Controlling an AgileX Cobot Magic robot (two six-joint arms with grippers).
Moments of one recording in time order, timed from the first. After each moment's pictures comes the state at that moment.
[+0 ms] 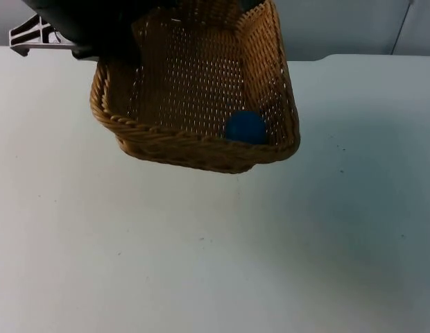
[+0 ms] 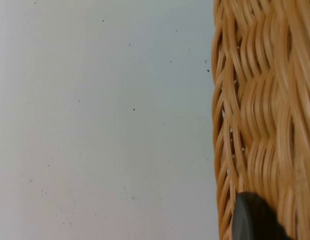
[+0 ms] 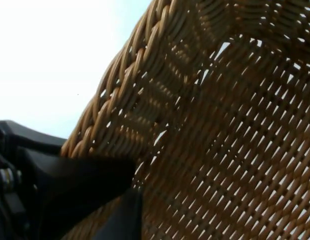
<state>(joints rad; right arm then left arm) 0.51 2.13 -1.99 0.32 0.93 -0.18 -0.38 1.79 -1.24 -0.21 0.43 -0.30</state>
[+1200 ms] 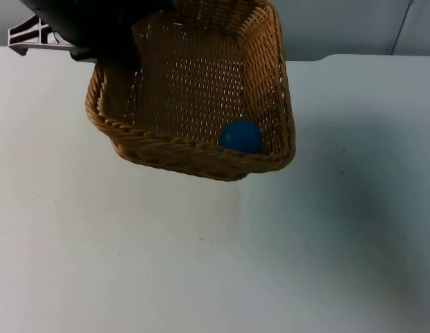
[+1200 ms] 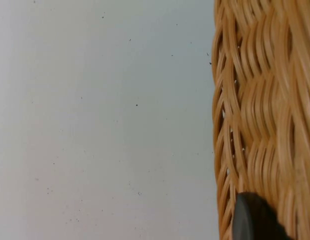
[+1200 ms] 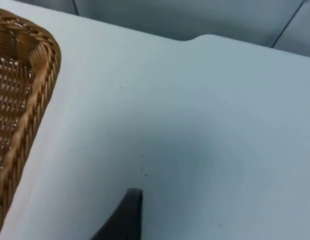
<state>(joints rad) 0.11 1.45 -1.52 0.05 0.98 -0.18 -0.38 1.79 -1.24 -0.21 0.44 -0.26</state>
